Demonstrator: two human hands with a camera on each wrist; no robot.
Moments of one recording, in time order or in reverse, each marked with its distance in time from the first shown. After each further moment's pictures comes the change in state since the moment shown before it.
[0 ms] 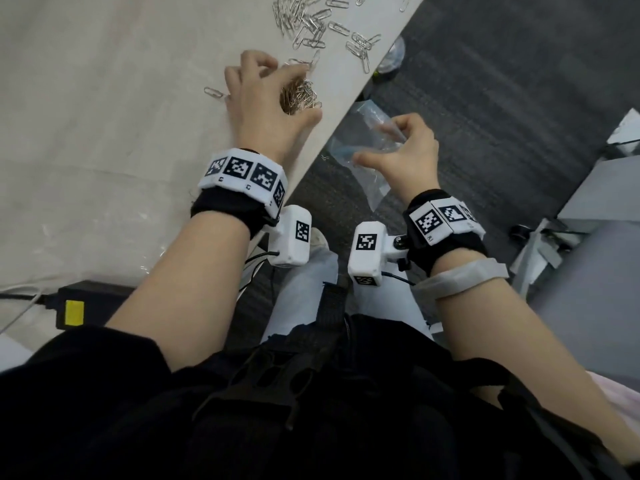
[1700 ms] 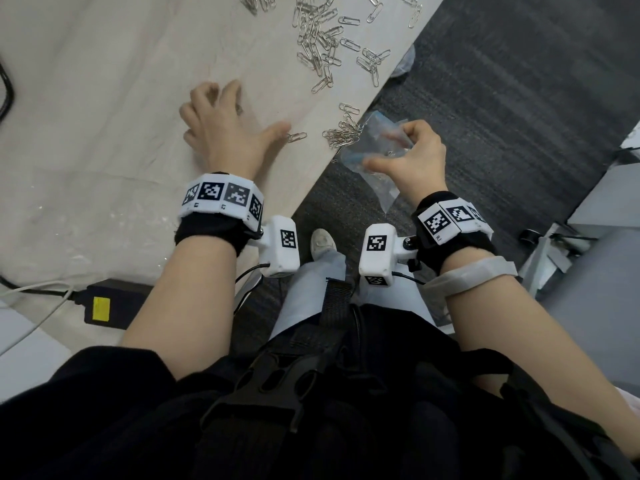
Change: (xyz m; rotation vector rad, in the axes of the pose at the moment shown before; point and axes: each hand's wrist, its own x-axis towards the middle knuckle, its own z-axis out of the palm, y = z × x) left_hand -0.008 -0.036 -0.029 0.108 0.063 -0.289; right_hand 0.007 -0.006 -0.005 -0.057 -0.040 0.011
